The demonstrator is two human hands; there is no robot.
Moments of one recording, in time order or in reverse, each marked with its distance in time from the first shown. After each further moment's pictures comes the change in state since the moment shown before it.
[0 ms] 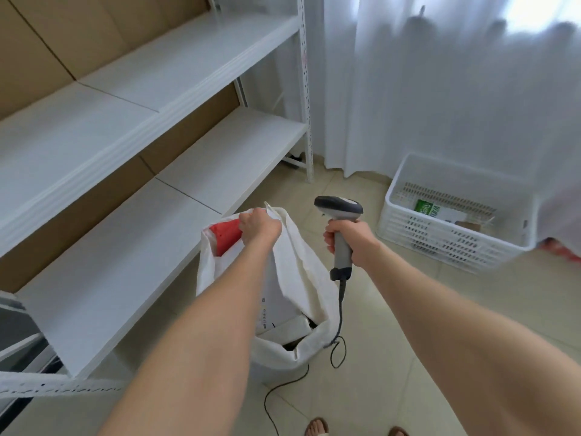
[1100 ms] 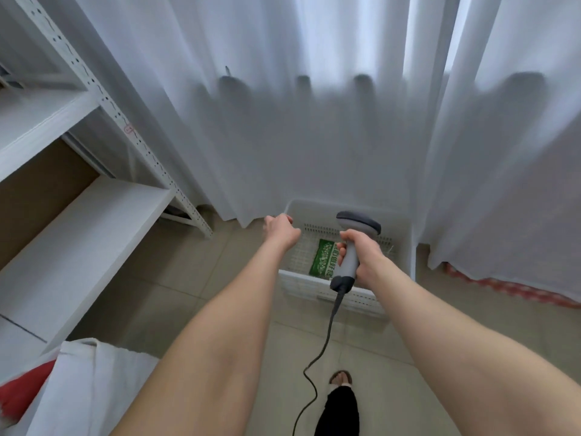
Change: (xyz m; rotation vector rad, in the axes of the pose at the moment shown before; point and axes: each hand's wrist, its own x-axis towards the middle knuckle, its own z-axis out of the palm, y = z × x) left_hand -0.042 0.524 0.321 0.142 -0.311 0.389; right_hand 0.196 -0.204 -0.492 0.465 0.291 0.137
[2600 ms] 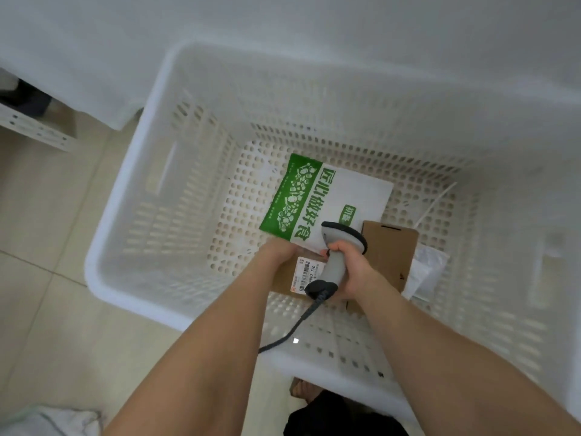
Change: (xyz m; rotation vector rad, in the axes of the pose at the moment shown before) left_hand 0.477 -0.153 0.544 -0.141 -0.568 -0.497; right_hand 0.697 0.192 -0.154 -0.100 0.090 0.620
